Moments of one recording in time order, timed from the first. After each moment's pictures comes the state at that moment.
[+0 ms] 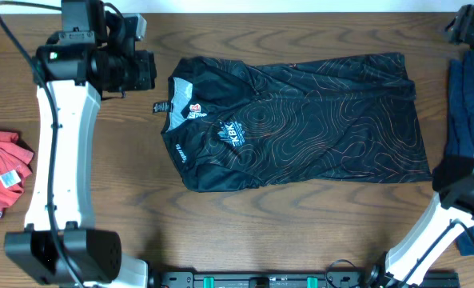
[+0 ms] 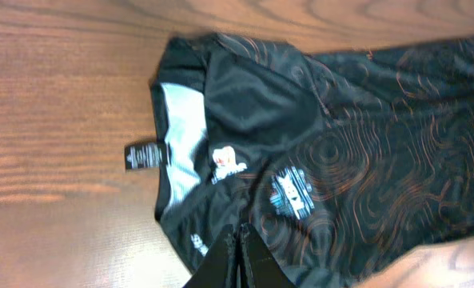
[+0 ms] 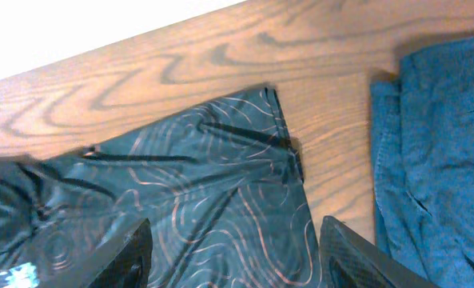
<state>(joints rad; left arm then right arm) 0.03 1.67 1.75 -1.14 0.35 0.01 -0.38 2.16 2.60 -1.47 -0.28 -0.03</state>
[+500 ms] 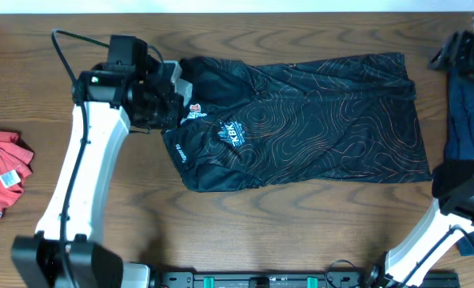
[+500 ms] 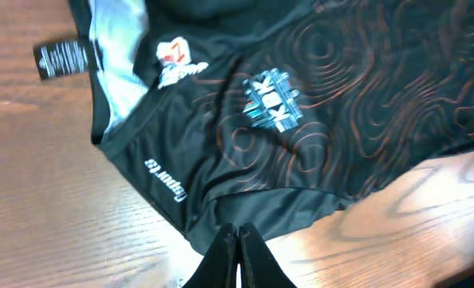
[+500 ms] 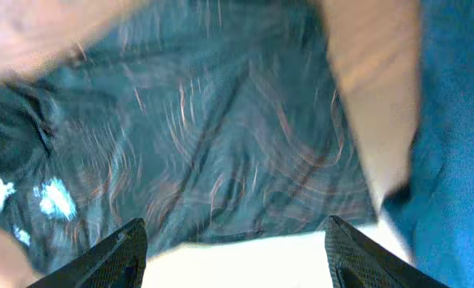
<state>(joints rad) -0.10 1.57 1.48 -1.14 0.32 0.01 -0.37 2.10 2.41 -1.69 -0.26 0.04</state>
